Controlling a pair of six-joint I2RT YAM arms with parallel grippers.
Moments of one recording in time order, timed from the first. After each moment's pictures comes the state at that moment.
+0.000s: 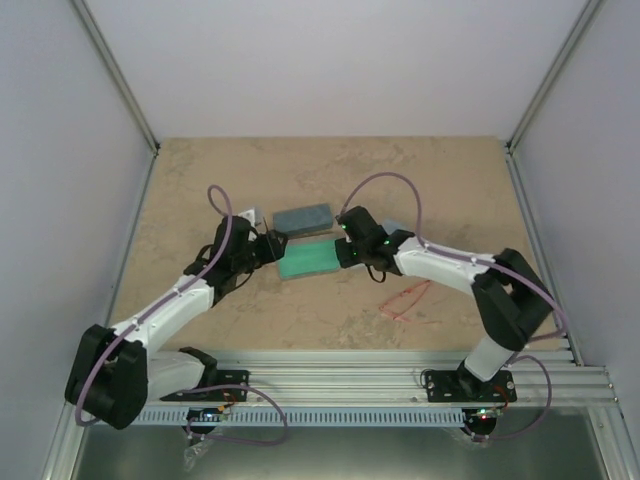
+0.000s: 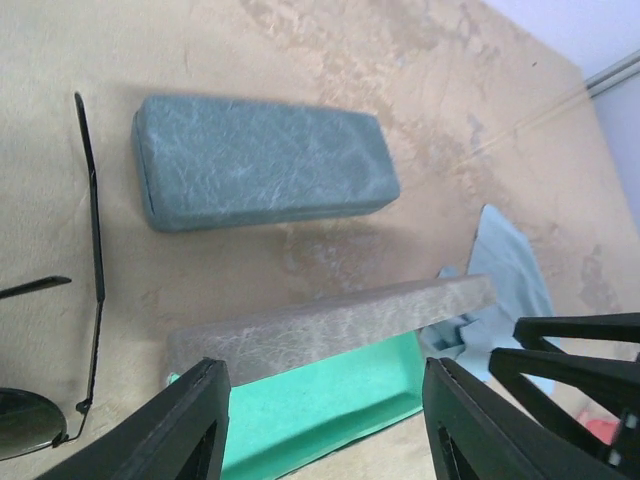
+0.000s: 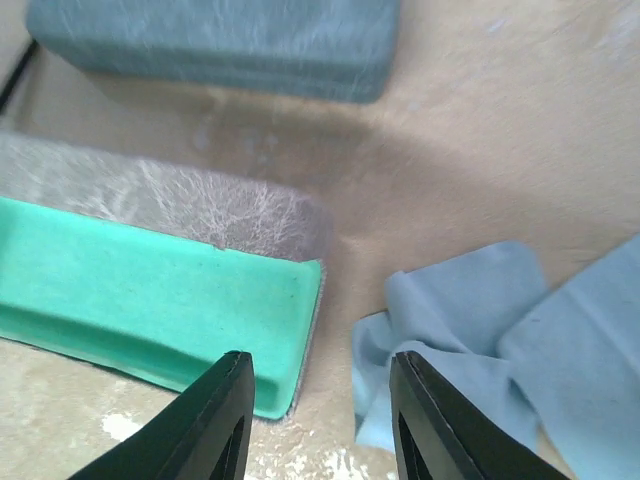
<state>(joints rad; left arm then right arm) -0.41 1.18 0.58 -0.02 0.13 -0.63 0.79 1.73 1.07 -0.29 0.13 0.35</state>
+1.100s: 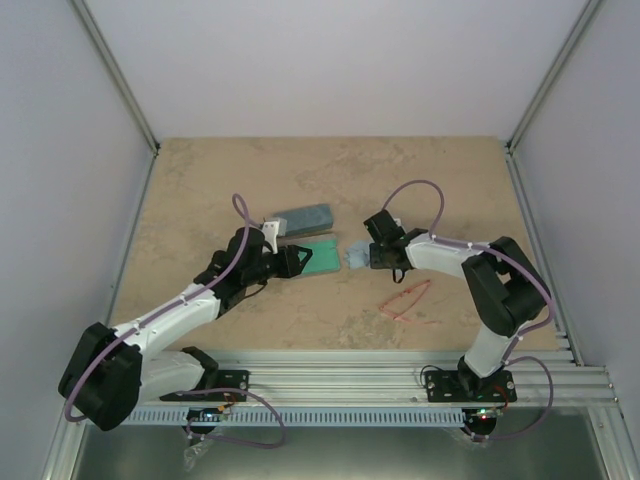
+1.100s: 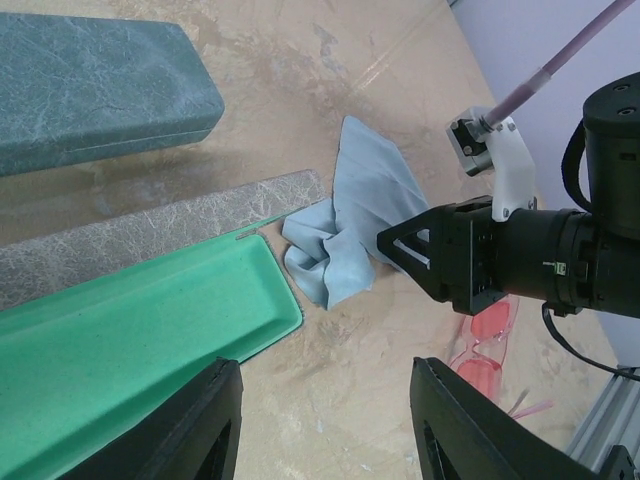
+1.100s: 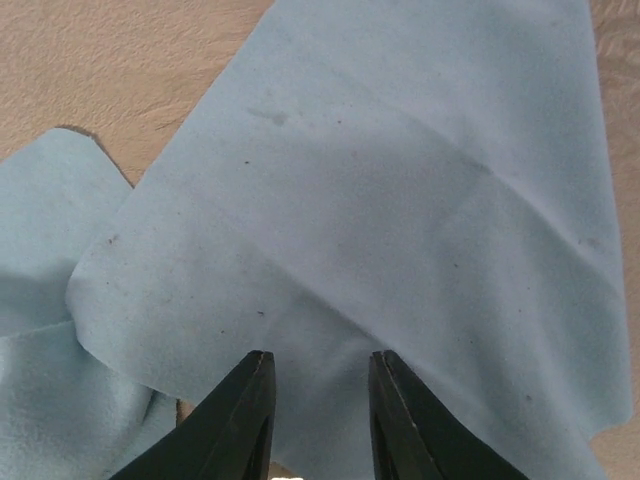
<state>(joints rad) -0.57 1.13 0.52 0.10 0.26 -0.60 0.60 1.75 0.95 -0.36 0.28 0.48</state>
